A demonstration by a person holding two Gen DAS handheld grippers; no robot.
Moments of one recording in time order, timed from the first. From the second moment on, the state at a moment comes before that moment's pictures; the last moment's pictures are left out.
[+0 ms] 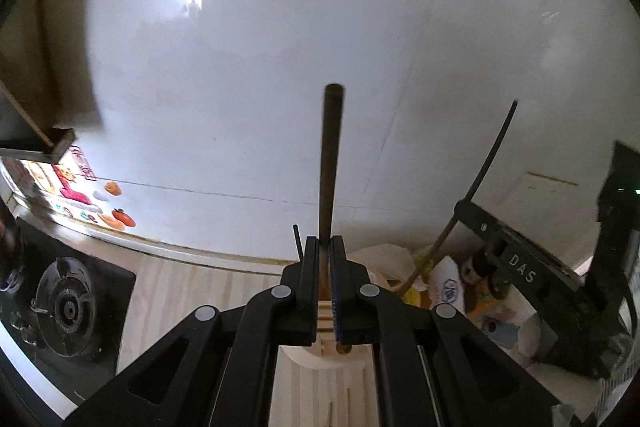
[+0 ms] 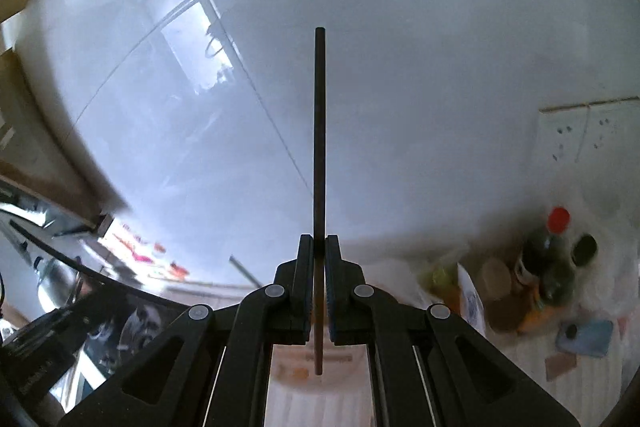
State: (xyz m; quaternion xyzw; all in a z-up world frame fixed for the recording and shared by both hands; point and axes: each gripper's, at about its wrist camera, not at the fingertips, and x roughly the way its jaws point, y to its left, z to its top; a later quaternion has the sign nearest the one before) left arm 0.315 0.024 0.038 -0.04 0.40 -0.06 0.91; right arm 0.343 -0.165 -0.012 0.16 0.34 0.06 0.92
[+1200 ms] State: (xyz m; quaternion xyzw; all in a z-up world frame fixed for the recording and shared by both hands) left arm 0.241 0.053 -0.047 -0.01 0.43 0.04 0.90; right arm 0.281 -0.219 -0.063 0.16 0.40 -0.02 0.90
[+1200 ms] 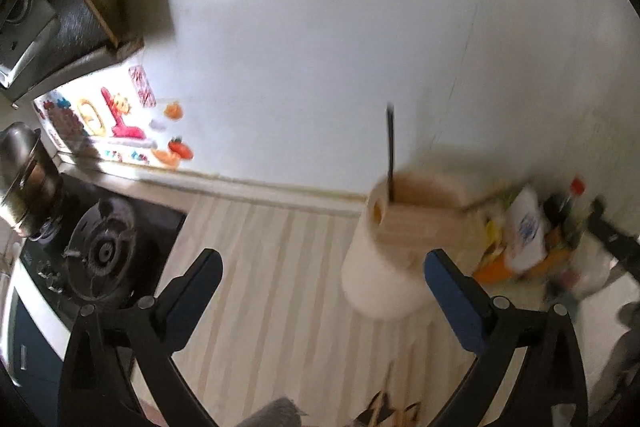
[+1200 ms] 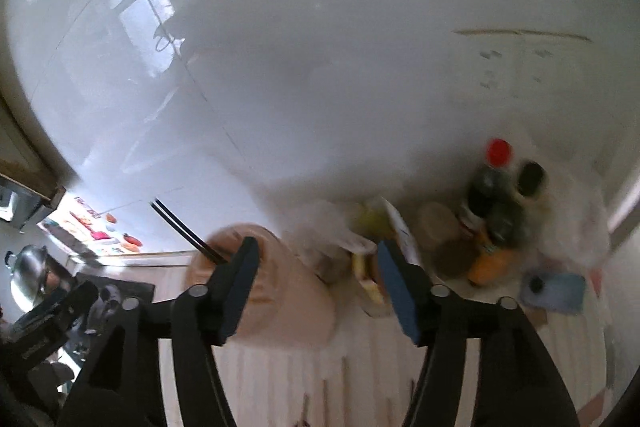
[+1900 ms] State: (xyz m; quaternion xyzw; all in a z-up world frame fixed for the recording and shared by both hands) left arm 0.182 -0.010 -0.260 0.06 0.64 -0.02 0.77; right arm 0.182 -0.239 -0.263 0.12 0.63 -0.04 0.77
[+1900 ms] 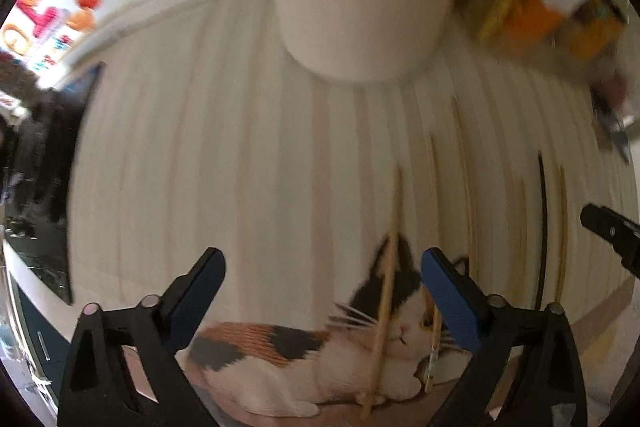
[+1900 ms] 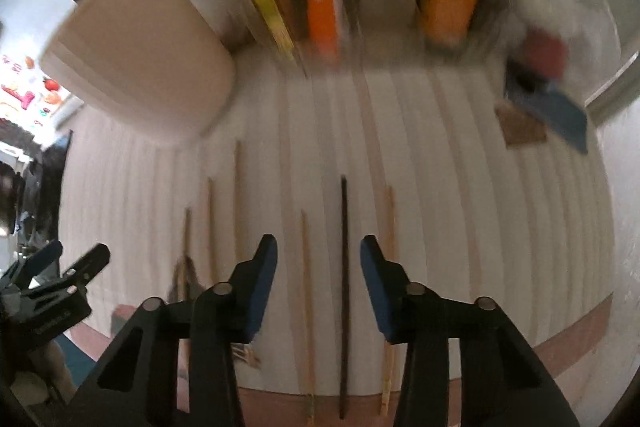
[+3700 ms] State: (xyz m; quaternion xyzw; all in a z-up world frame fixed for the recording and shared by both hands) left arm 0.199 0.022 -0.302 0.04 0.68 -0.01 0.73; right arm 0.162 -0.238 -0.367 0.02 0.71 -0.03 0.70
